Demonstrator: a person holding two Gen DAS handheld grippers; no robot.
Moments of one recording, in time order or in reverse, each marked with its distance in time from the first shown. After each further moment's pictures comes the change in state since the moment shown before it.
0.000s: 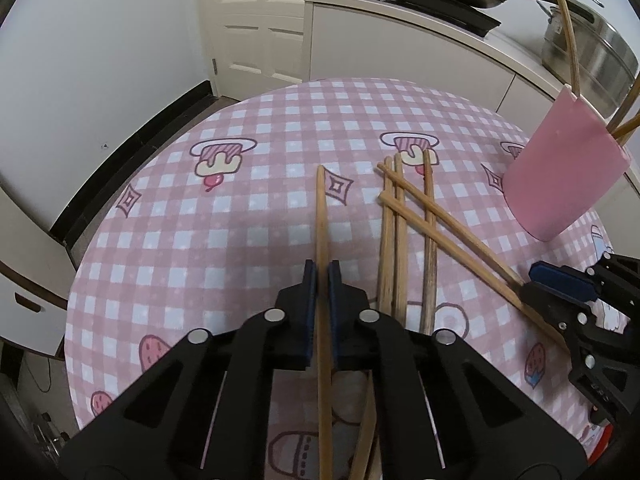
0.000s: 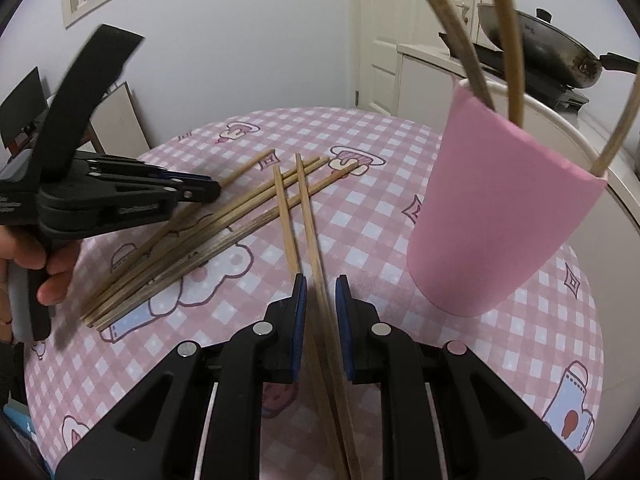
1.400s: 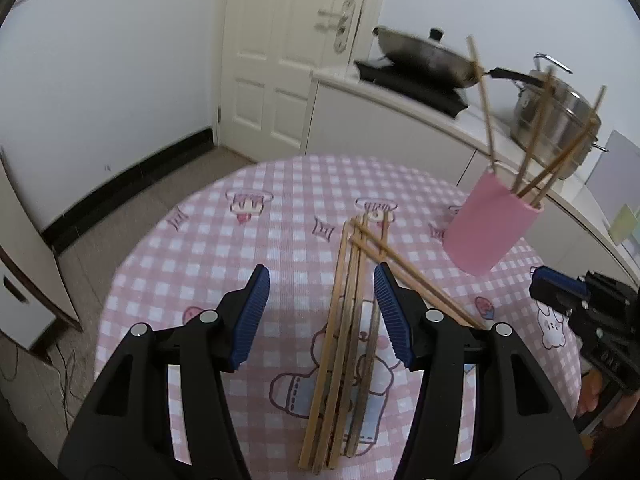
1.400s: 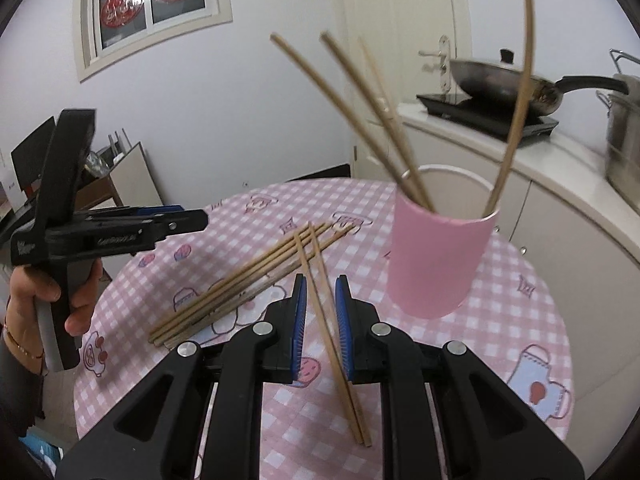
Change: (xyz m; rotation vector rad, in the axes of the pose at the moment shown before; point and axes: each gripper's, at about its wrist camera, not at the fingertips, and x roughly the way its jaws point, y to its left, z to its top) left arm -0.086 0.016 -0.024 -0.098 -0.218 -0.079; right arm -0.086 0.001 -0.011 0.069 -0.224 0.040
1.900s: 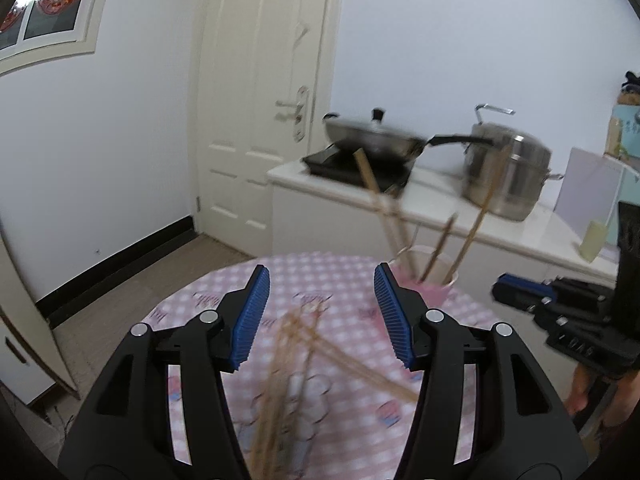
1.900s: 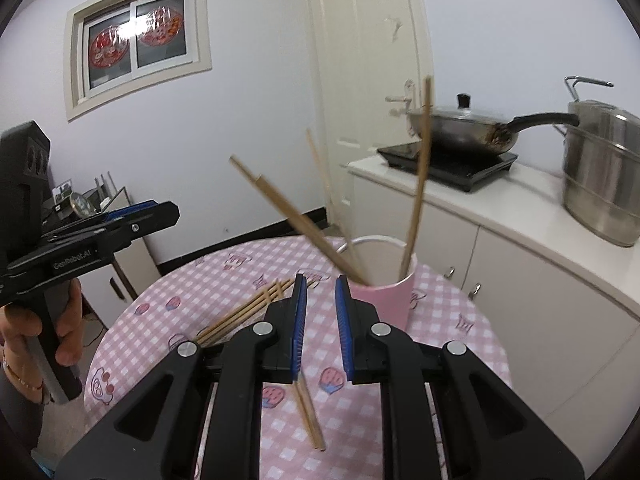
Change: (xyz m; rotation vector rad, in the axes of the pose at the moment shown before) left arm -0.078 -0.066 0.018 0.123 -0.313 -0.034; right arm -0.060 -0.025 0.022 0.040 -0.156 -0.072
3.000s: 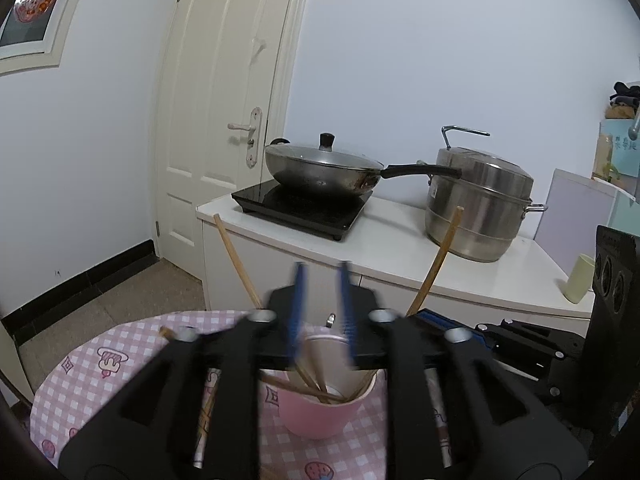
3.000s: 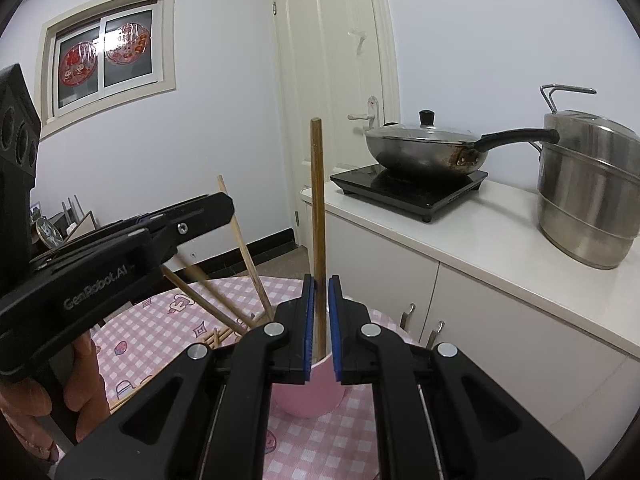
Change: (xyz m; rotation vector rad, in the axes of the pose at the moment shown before) left arm 0.076 -0.105 0.057 -0.015 -0.091 -0.115; right arm 0.024 -0.061 0.040 0.035 -0.070 -0.102
